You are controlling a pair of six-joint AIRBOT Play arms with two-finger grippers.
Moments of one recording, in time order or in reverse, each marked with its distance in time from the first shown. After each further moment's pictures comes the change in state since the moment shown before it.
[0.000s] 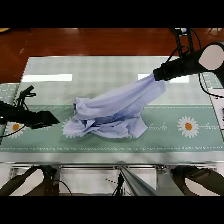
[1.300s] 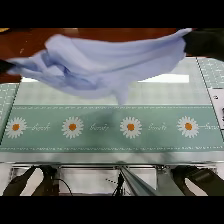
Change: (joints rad) left arm 0.122 0.224 0.595 -0.174 0.097 -0.128; right arm 0.000 0.351 0.001 -0.012 -0.235 0.228
